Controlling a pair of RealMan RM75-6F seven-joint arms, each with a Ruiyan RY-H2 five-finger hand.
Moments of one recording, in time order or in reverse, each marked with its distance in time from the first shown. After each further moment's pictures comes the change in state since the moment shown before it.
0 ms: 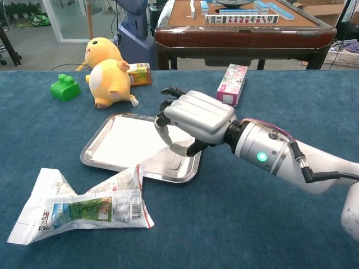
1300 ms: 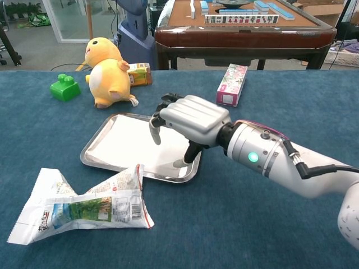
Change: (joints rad) left arm 0.002 0.005 0.000 0.006 -0.001 -0.002 -0.010; right arm -0.003 0.045 0.055 -0.198 0.119 -0.128 -0.131
